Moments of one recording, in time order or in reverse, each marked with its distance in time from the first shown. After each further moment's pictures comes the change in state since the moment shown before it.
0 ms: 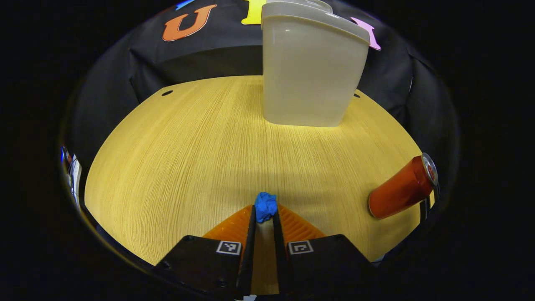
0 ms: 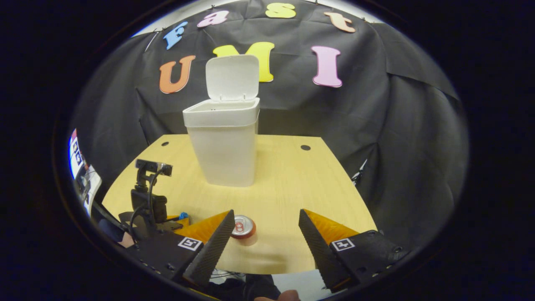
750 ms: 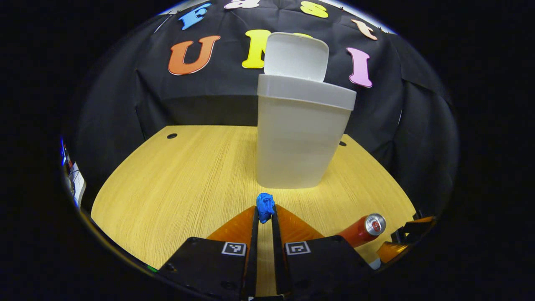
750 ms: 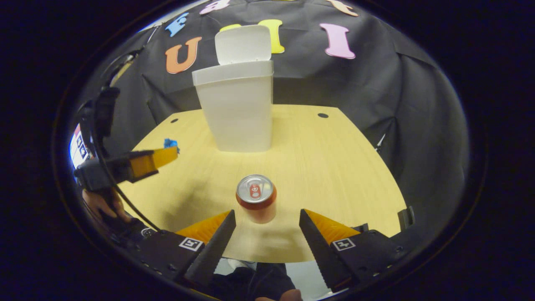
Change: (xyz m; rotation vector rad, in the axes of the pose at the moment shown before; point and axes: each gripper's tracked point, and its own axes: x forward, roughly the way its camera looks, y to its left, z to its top) left arm -0.088 -0.030 0.265 -0.013 -0.320 -0.012; right arm 0.041 0.033 -0.091 0.016 0.169 0.089
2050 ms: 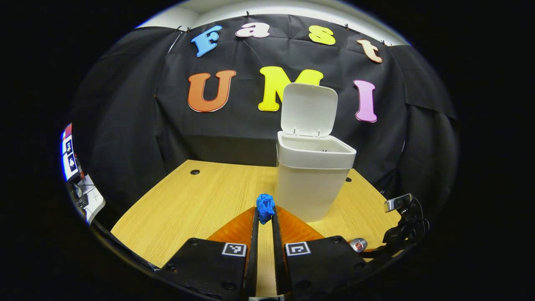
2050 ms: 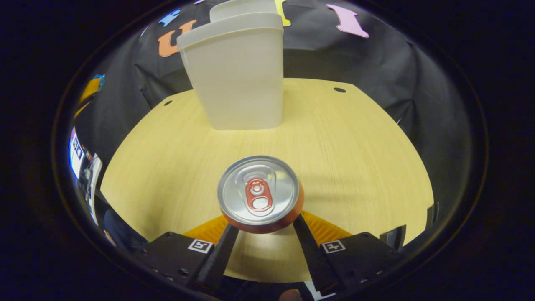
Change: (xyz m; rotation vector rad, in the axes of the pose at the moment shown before) left arm -0.069 0.039 0.093 -0.007 -0.187 0.089; right arm 0.082 0.021 -0.009 0.000 0.115 0.024
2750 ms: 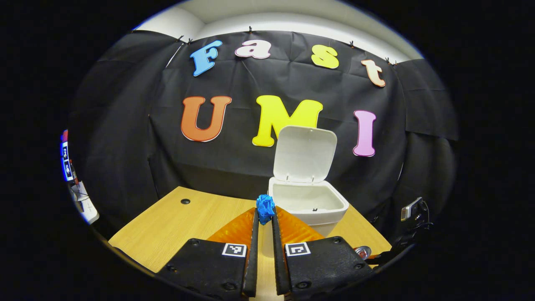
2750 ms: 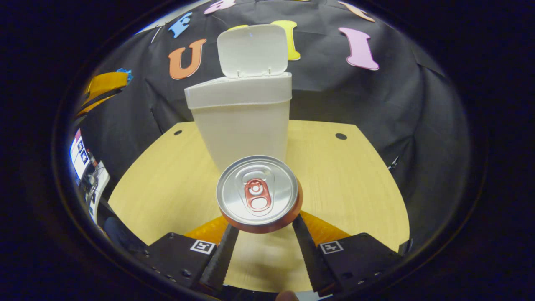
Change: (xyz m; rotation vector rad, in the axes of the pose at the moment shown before) left arm 0.033 -0.023 0.126 -0.035 -0.186 -0.057; right arm -0.057 0.000 0.123 -0.062 -0.178 0.018
